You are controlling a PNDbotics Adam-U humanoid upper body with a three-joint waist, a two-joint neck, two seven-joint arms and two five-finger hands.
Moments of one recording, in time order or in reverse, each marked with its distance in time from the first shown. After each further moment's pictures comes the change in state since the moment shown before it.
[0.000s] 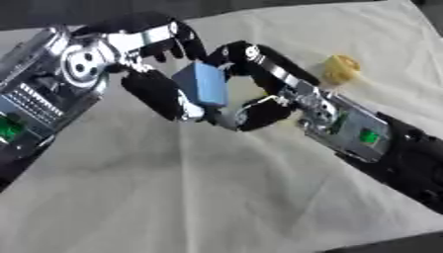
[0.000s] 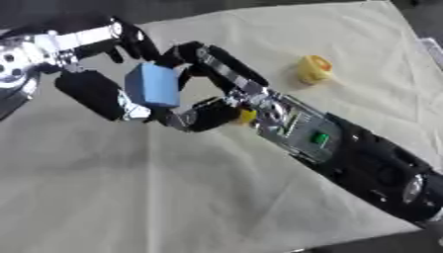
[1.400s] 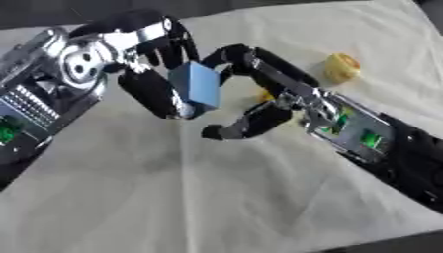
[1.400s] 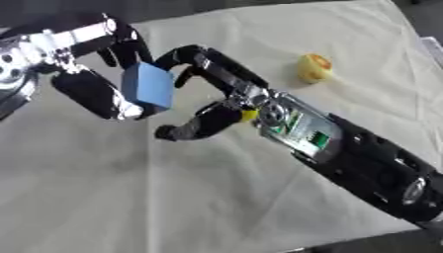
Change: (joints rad) left arm 0.003 0.029 -0.007 -0.034 0.023 0.061 0.023; right arm 0.015 -0.001 -0.013 -0.007 0.161 0.004 0.081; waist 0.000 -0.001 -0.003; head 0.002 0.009
